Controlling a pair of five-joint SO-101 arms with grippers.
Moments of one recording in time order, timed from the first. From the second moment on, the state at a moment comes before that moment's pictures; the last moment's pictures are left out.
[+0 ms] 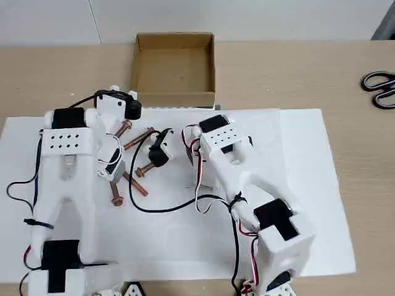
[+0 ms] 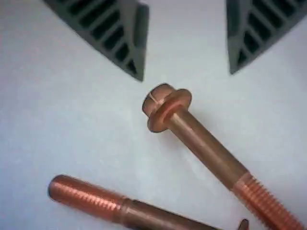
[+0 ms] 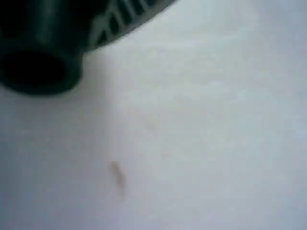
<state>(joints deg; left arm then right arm) -7.4 -6.4 11.6 99.1 -19.4 -28.3 15.4 5.6 80.2 46.9</state>
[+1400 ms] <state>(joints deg) -4.4 23.0 -30.0 99.1 -26.7 2.5 -19.1 11.4 98.2 17.7</state>
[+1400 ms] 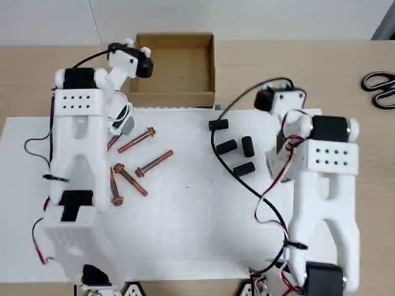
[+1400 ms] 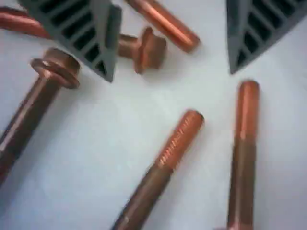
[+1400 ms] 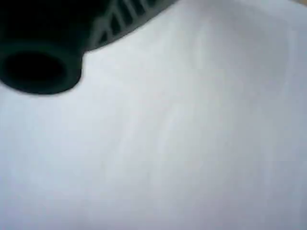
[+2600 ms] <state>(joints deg) 1.1 43.7 -37.6 93.5 -35.8 3.8 -32.6 22.6 98.2 17.7</state>
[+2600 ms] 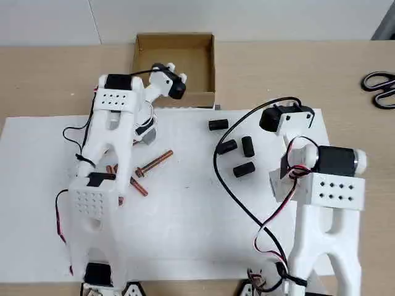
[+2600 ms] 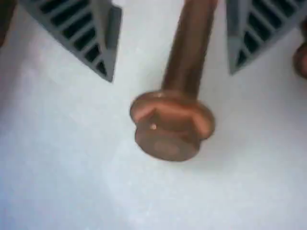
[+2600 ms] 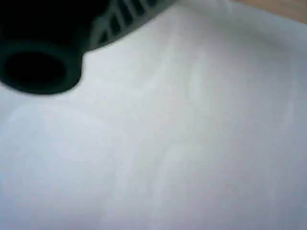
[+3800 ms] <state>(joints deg) 1.9 48.4 -59.6 99.4 -30.6 3.7 -32.6 22.6 98.2 17.7</state>
